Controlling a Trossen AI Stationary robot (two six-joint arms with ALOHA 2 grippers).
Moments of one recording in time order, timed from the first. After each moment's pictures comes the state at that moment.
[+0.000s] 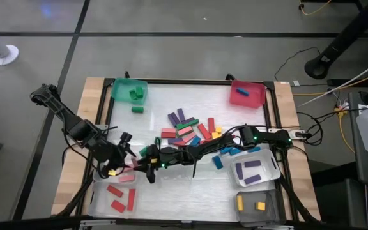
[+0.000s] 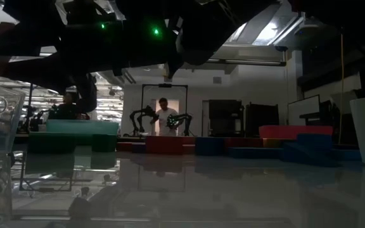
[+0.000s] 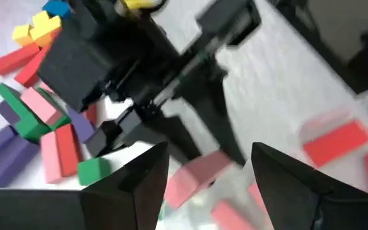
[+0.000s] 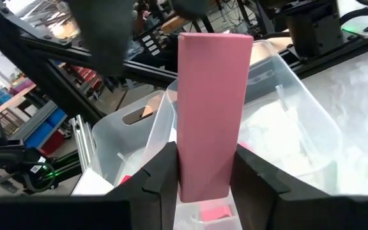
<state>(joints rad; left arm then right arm) -0.68 0.89 0.79 -0.75 -0.29 -0.08 0.22 2.50 1.84 0.52 0.00 0.55</state>
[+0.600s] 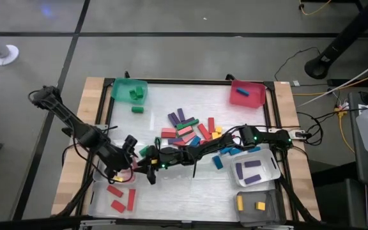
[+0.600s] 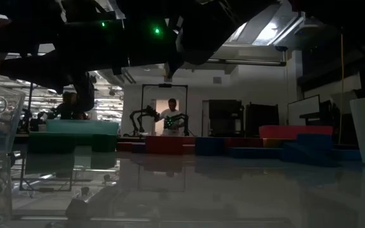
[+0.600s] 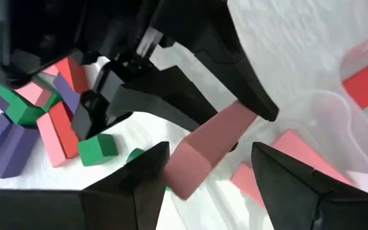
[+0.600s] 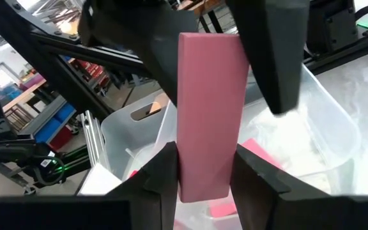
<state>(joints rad) -0.66 1.04 0.79 -0.80 -0.29 0.04 0.22 2.50 1.84 0.53 -0.02 0.55</state>
